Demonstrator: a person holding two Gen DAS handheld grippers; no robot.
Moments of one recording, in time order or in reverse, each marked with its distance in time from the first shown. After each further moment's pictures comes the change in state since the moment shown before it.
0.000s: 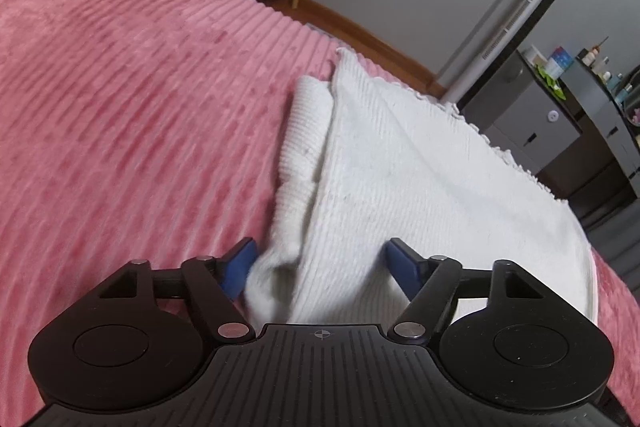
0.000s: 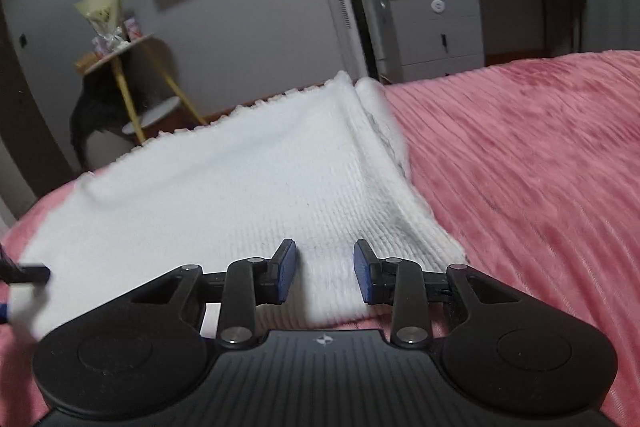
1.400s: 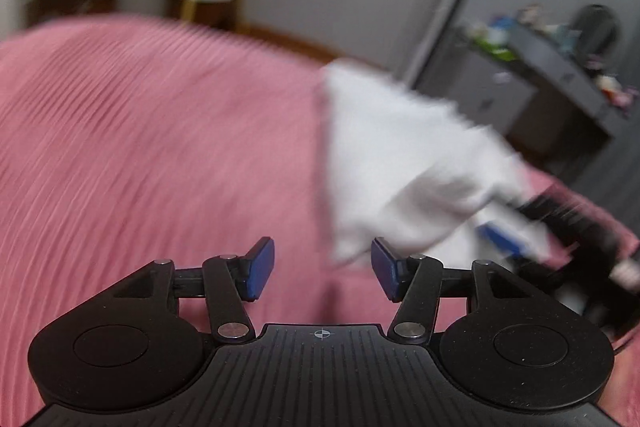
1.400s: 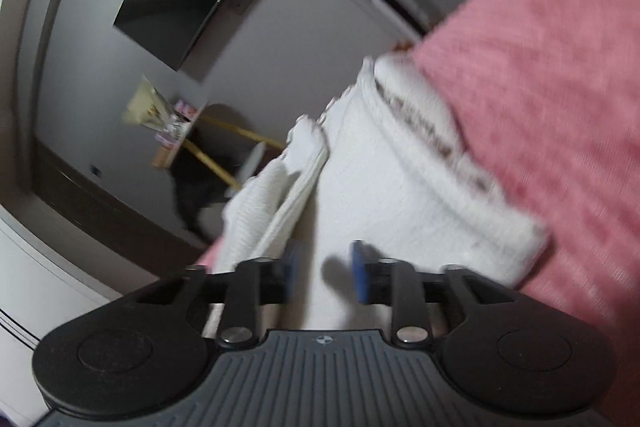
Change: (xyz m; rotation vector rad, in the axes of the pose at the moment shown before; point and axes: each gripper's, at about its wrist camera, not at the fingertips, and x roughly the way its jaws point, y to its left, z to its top) left arm -0.065 -0.060 -0.093 0.166 -0.055 0.020; right arm 0.020 -0.054 0.016 0.518 0.068 0.435
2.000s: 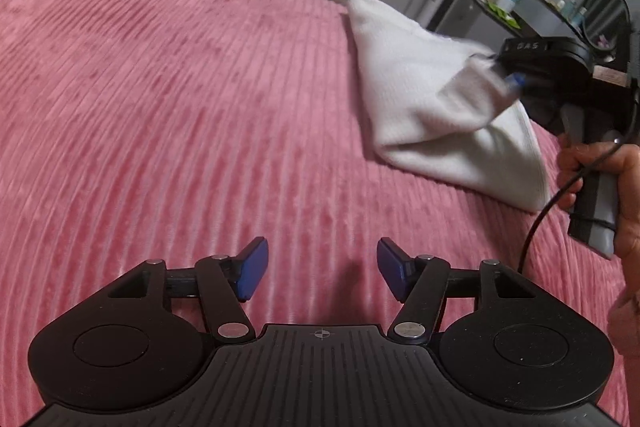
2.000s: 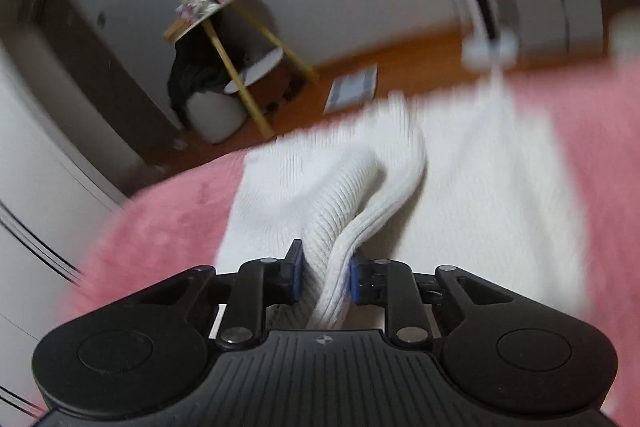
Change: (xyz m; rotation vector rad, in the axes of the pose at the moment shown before) left arm -0.020 0.012 -0.043 0.004 0.102 -0.037; right arm 0.065 0.116 0.032 -0.572 0.177 -0.167
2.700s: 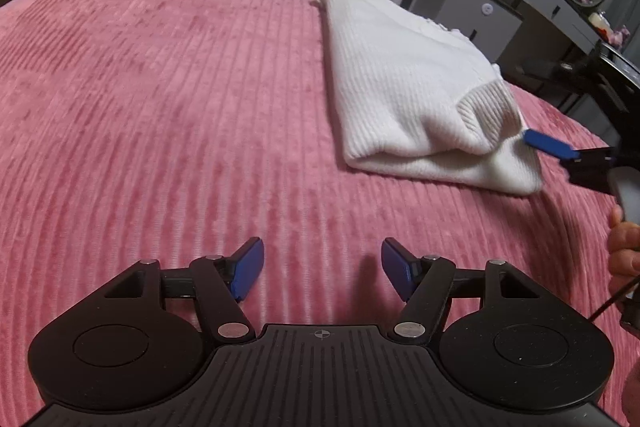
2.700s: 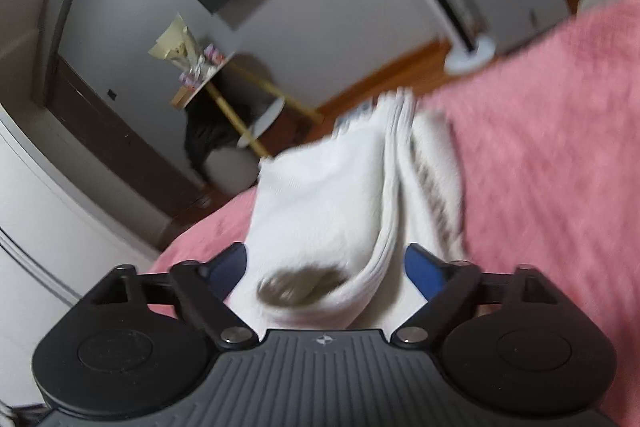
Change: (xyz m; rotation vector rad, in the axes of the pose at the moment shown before) left arm 0.033 -0.049 0.007 0.115 0.044 -0.003; right arm -0.077 -0.091 -0.043 0.329 -0.042 0.176
